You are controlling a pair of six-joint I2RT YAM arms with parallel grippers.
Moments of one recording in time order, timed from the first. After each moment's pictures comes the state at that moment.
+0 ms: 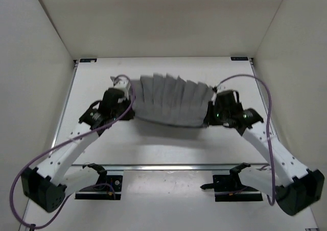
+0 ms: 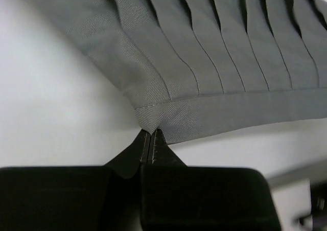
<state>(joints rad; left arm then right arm) -0.51 1.10 1.04 -0.59 -0.10 -0.40 0.40 1.08 0.99 -0.71 -0.02 0.34</state>
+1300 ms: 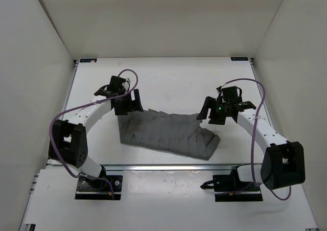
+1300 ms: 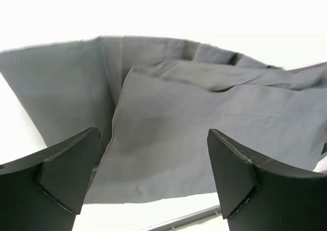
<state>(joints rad) -0.29 1.55 1.08 -0.56 0.17 -0.42 0.19 1.28 0.87 -0.56 -0.34 0.47</state>
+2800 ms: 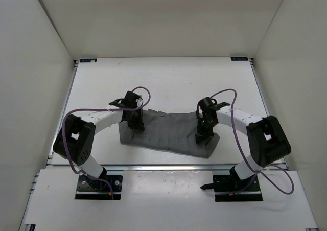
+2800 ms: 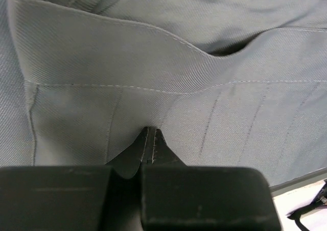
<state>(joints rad) -0.46 1.59 0.90 -0.43 0.14 -0.52 0.43 1.54 0.84 -0.70 -0.23 0.57</state>
